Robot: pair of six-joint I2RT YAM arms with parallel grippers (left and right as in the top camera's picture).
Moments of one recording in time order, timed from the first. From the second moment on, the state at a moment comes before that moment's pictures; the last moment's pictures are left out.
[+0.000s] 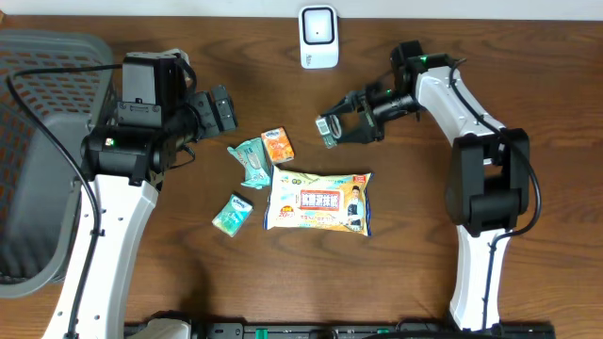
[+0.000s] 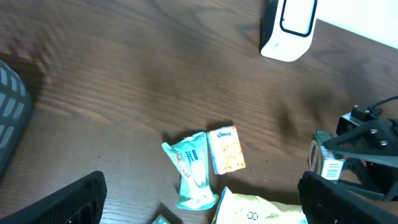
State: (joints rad) left arm -0.12 1.35 1.37 -0.87 0.07 -0.38; right arm 0.19 2.30 1.83 -1.10 -1.17 0.76
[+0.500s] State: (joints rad) left arm -0.12 1.35 1.37 -0.87 0.07 -0.38; right arm 0.21 2.30 1.83 -1.09 -1.33 0.76
